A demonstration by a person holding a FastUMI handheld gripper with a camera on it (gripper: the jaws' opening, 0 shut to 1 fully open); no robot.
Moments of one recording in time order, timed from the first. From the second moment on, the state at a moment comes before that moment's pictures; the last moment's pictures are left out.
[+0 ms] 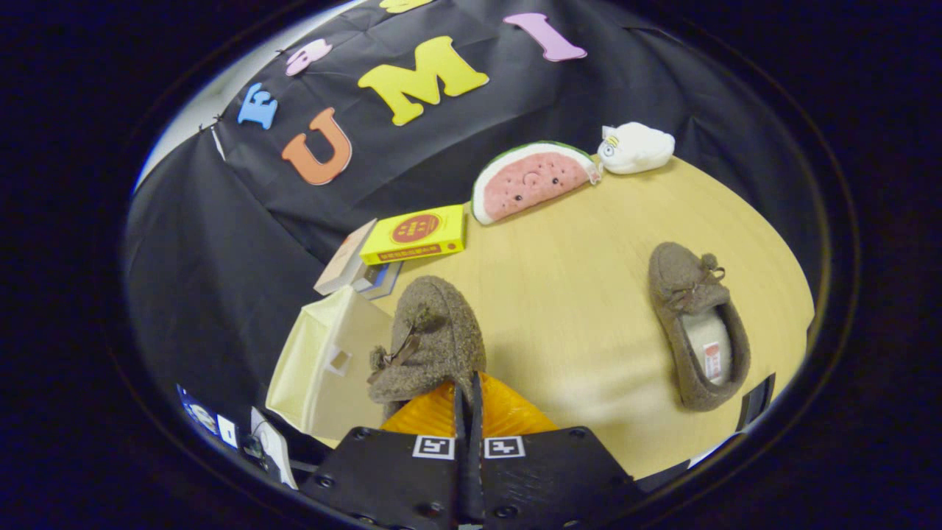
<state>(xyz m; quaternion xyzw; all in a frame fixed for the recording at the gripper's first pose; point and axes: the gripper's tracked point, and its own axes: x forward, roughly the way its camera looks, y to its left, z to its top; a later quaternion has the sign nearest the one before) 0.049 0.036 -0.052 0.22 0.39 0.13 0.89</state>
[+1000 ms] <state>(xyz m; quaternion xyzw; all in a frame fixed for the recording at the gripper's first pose) 0.067 0.307 -0.007 0.25 0.35 0.11 0.90</state>
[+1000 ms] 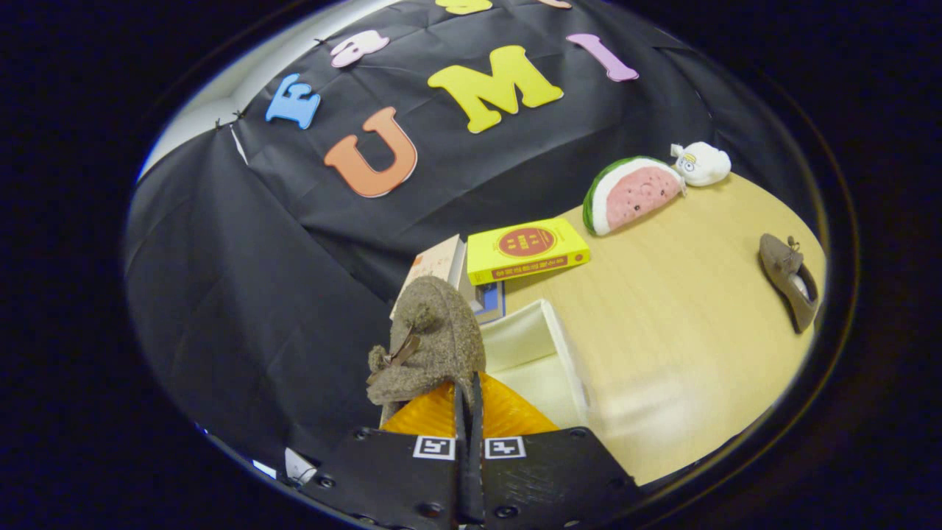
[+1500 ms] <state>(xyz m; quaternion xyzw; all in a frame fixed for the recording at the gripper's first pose) 0.061 0.342 -0.070 0.23 0.40 0.08 0.88</state>
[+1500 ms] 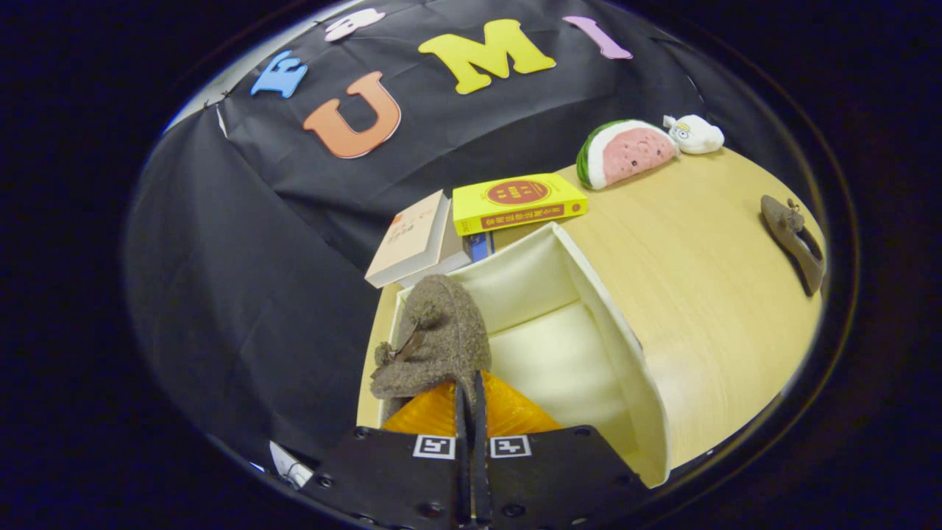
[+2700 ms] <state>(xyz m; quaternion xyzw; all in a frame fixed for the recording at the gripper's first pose) 0.054 0.210 0.040 0.01 0.21 0.16 0.96</state>
